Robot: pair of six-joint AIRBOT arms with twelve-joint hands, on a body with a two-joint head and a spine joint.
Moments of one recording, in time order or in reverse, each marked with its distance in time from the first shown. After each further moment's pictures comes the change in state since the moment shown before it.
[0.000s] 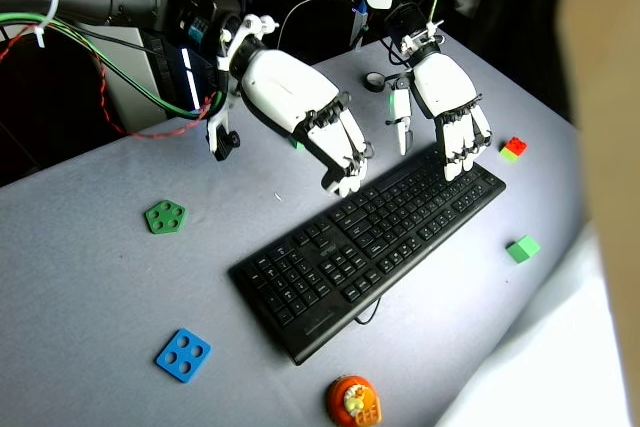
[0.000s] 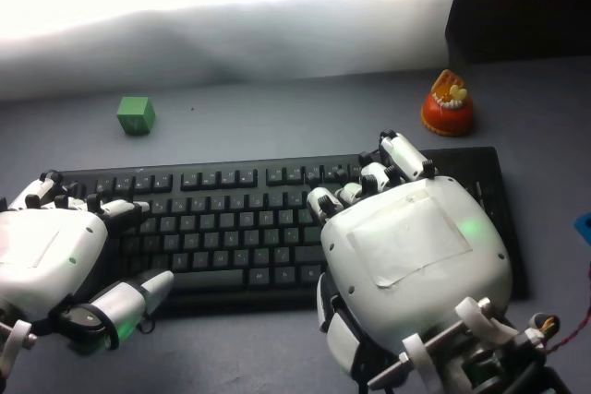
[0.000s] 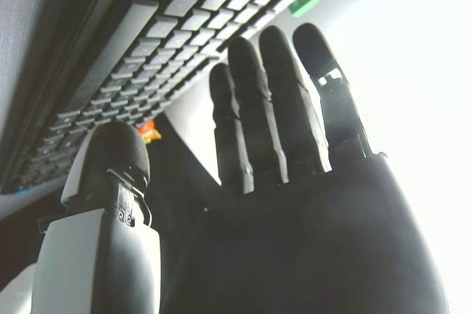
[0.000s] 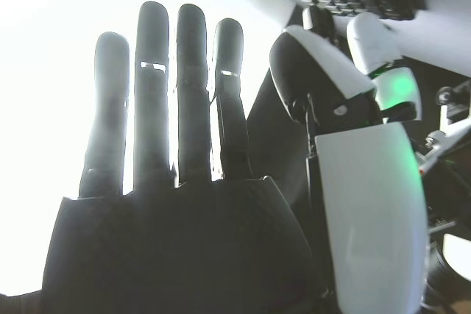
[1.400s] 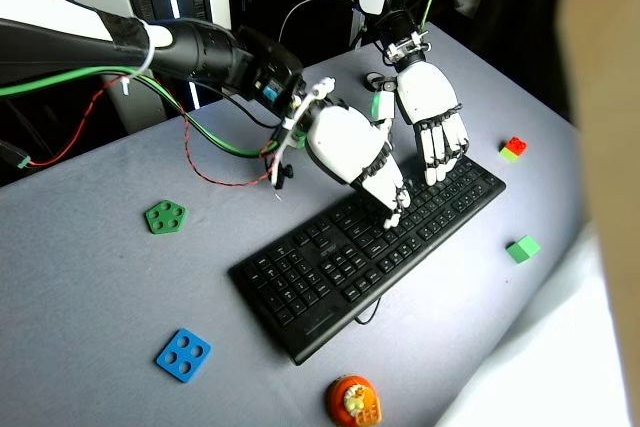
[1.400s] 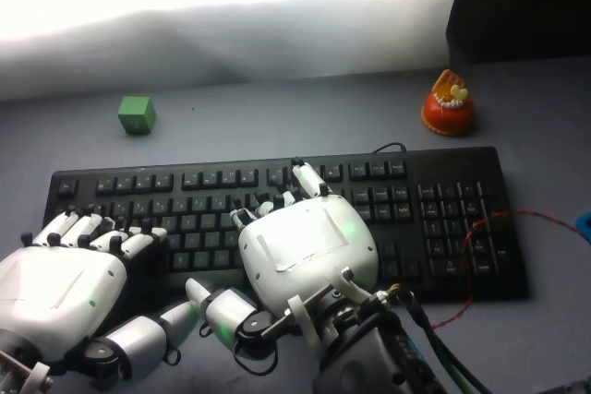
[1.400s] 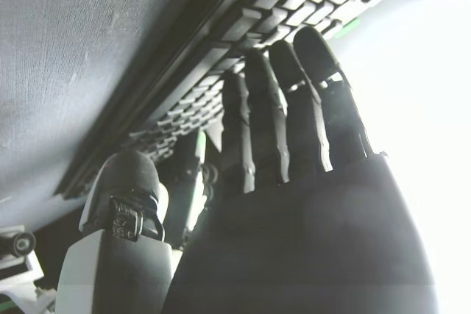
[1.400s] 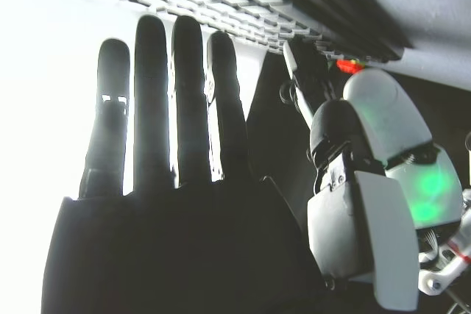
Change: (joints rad) left arm 0.059 -0.046 0.013 0.054 -0.033 0.009; right arm 0.016 -0.258 0.394 0.068 -0.234 0.164
